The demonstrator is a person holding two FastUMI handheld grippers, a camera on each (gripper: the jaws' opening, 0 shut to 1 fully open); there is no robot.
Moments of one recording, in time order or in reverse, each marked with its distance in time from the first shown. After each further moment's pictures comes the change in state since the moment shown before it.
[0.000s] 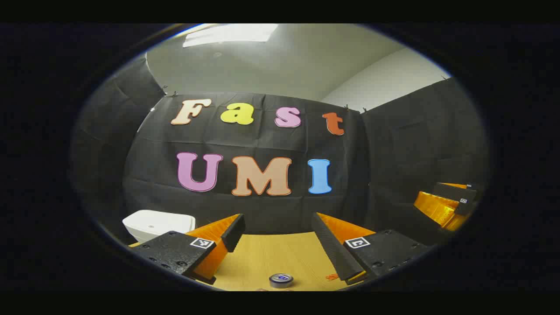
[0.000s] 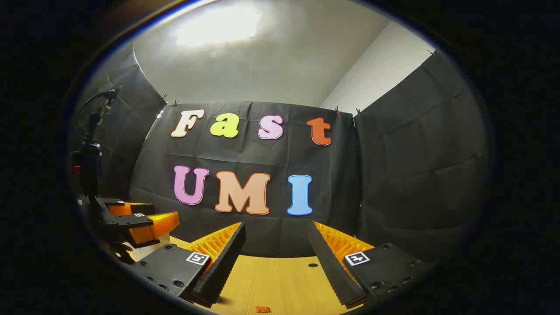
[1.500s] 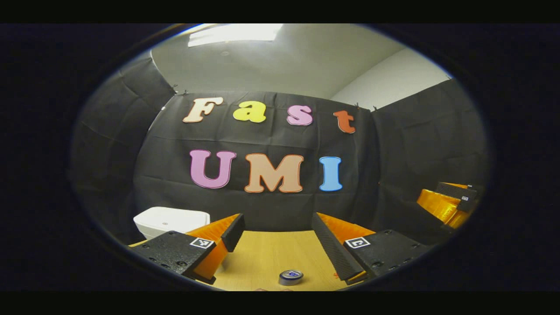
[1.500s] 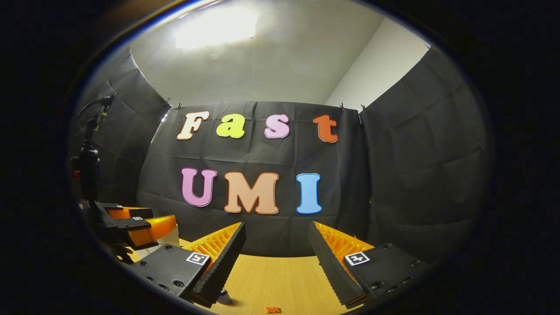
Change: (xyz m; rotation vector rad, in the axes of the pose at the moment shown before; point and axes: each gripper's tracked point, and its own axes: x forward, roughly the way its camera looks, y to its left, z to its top) left arm -0.014 0.034 -0.008 -0.006 0.020 0.076; right arm 0.000 0.022 -0.003 0.026 0.007 0.047
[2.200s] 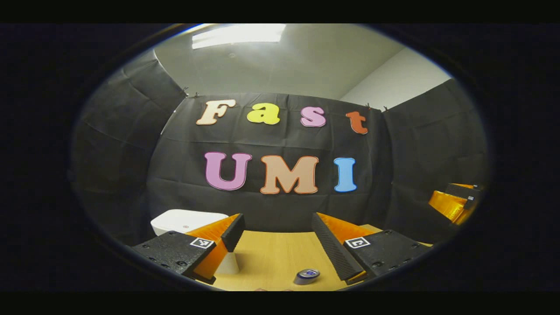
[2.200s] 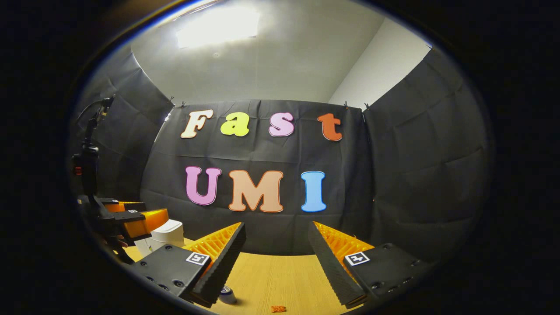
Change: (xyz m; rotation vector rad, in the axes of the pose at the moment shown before) left arm -0.007 0.043 0.006 0.033 -0.017 0.075; right arm 0.000 0.019 -0.005 -0.001 0.016 0.024
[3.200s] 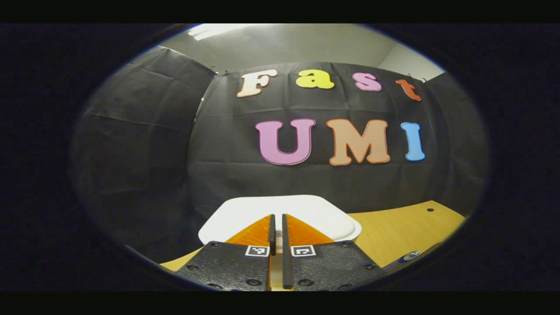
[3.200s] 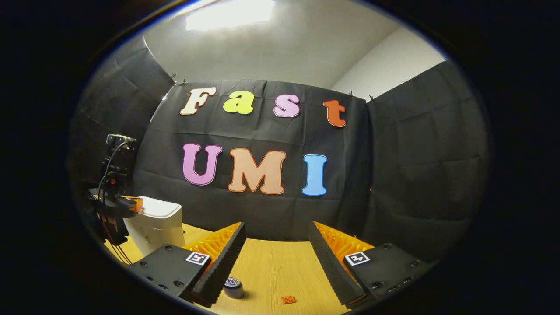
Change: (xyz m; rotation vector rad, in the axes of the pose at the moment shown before) left arm 0.068 0.210 -0.123 0.072 0.267 0.267; right arm 0.008 0.064 -0.041 -0.065 0.124 -0.072
